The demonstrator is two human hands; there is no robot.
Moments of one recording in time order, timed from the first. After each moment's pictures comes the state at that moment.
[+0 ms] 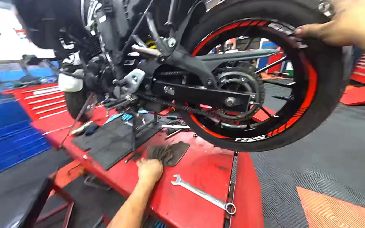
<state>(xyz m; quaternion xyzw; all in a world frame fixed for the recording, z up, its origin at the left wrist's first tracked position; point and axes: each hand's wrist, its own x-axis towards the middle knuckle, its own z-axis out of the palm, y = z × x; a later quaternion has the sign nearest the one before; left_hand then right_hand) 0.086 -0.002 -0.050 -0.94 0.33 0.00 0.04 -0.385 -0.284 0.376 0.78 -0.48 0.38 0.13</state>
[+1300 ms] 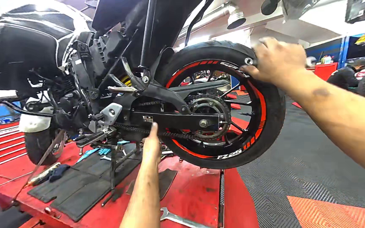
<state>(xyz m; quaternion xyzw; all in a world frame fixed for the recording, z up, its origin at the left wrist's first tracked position) 0.010 -0.093 0.133 -0.63 0.23 0.18 -0.72 -0.382 -0.193 0.353 0.74 -0.42 0.39 0.34</state>
